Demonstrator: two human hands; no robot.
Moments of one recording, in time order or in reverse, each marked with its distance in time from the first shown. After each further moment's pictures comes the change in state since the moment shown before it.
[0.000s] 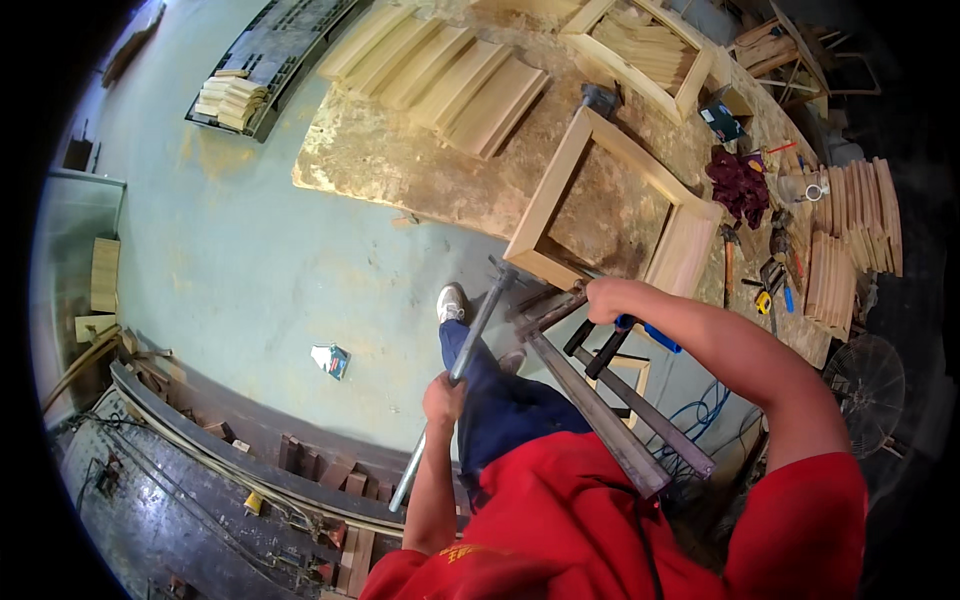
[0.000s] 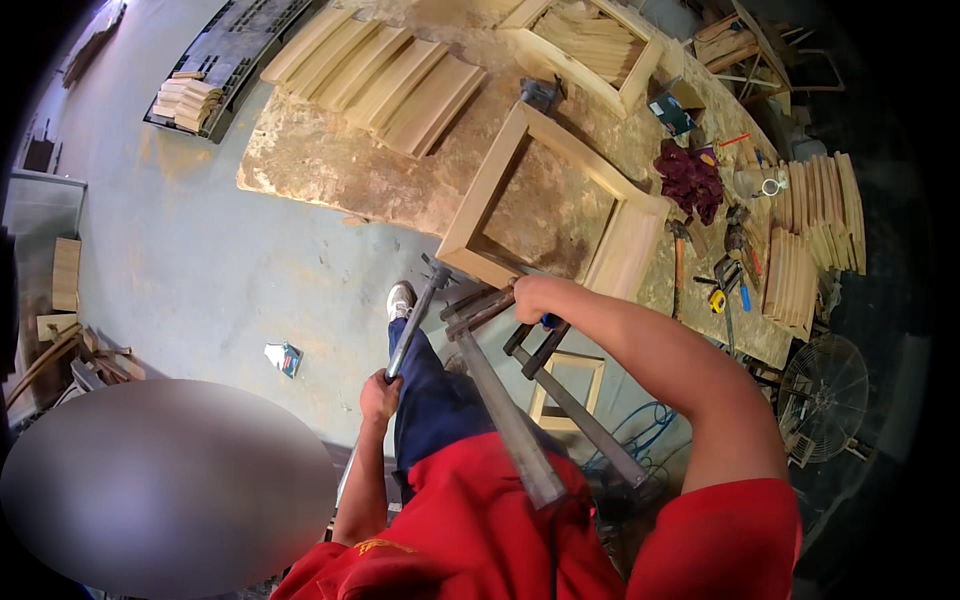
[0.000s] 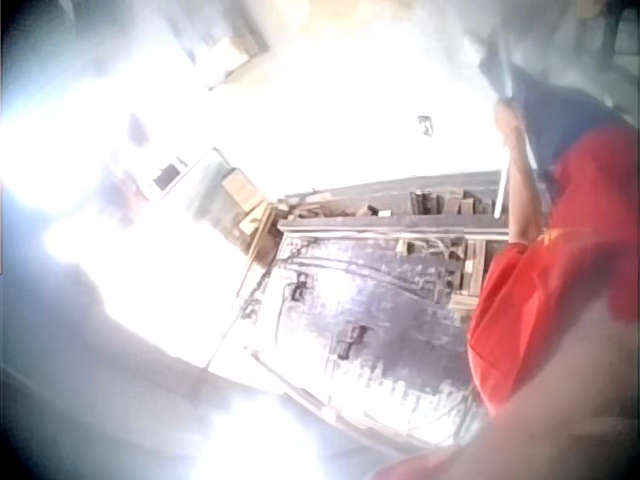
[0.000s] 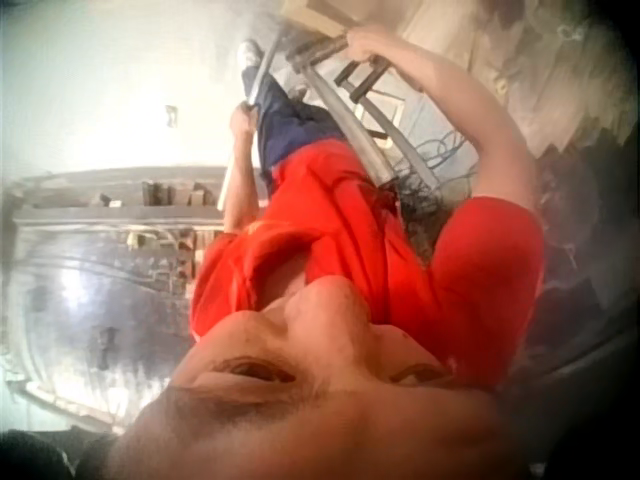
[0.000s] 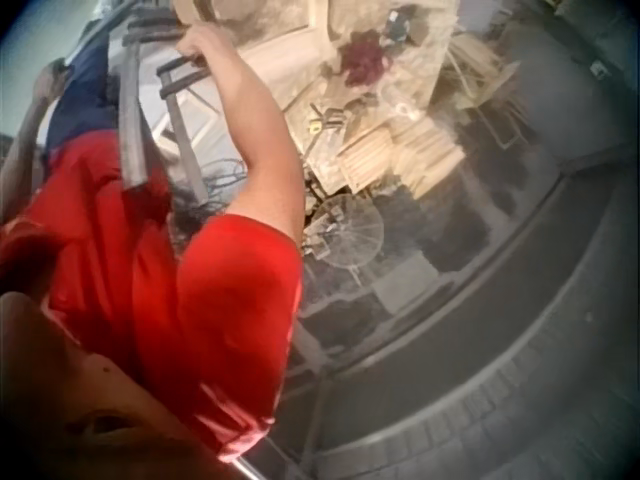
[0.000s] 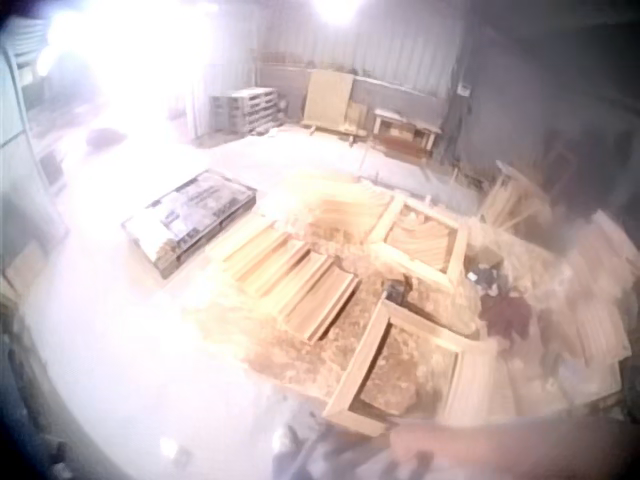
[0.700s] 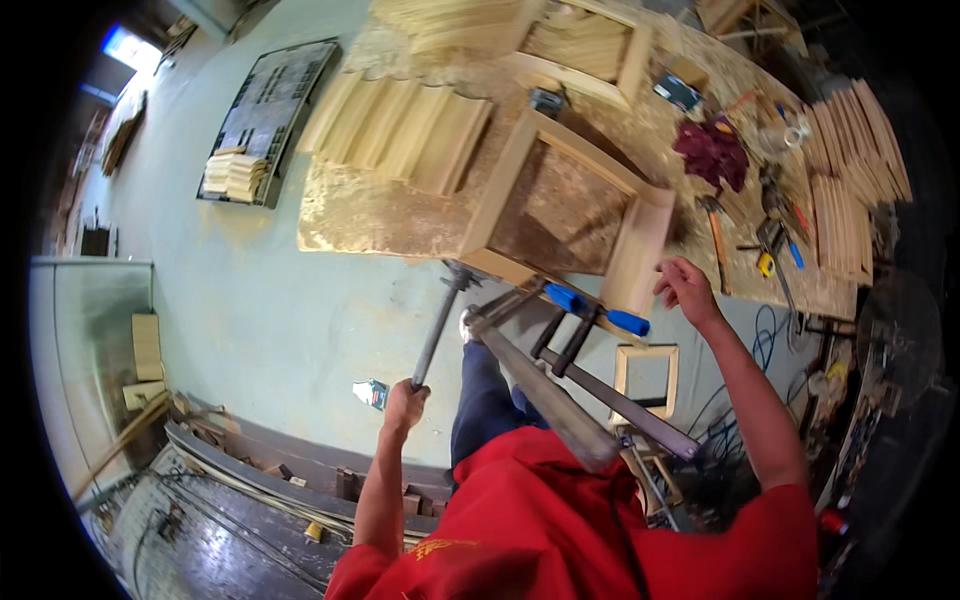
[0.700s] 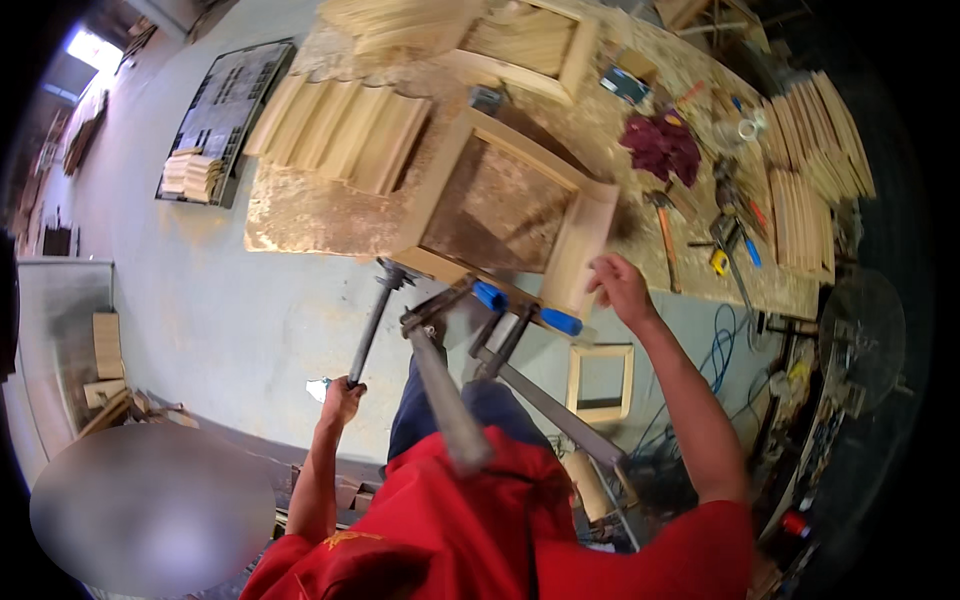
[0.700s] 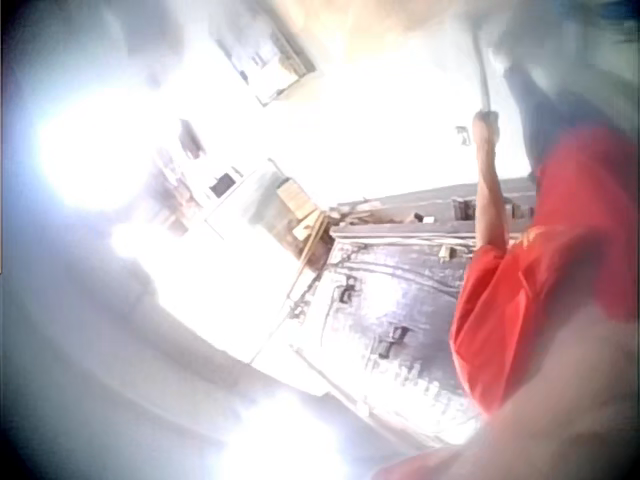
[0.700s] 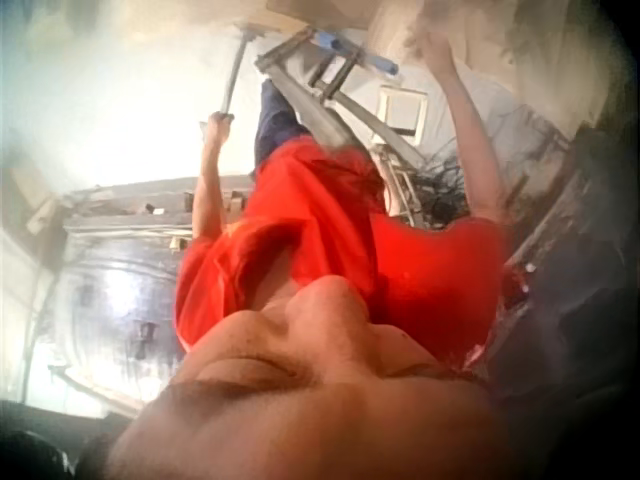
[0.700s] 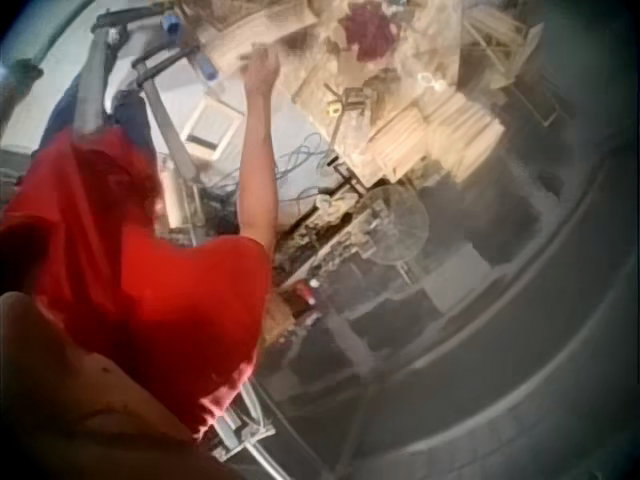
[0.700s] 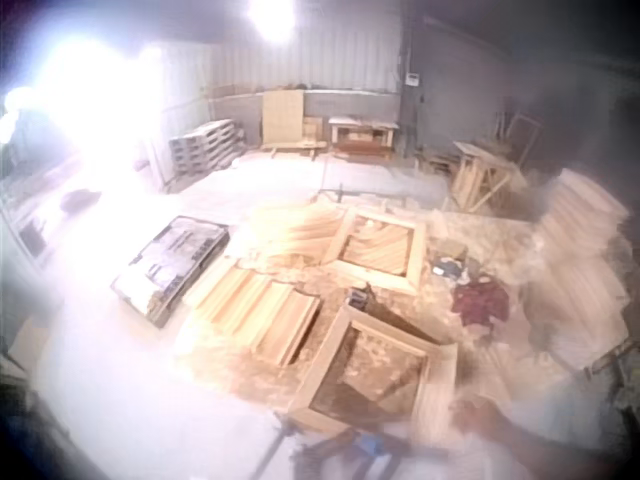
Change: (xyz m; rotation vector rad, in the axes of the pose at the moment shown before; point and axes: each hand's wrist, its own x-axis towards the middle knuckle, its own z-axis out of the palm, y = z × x) left_hand 0.009 0.023 -0.135 0.082 -0.082 0.163; right_hand -0.084 0.183 0.116 1.520 0.763 -0.254
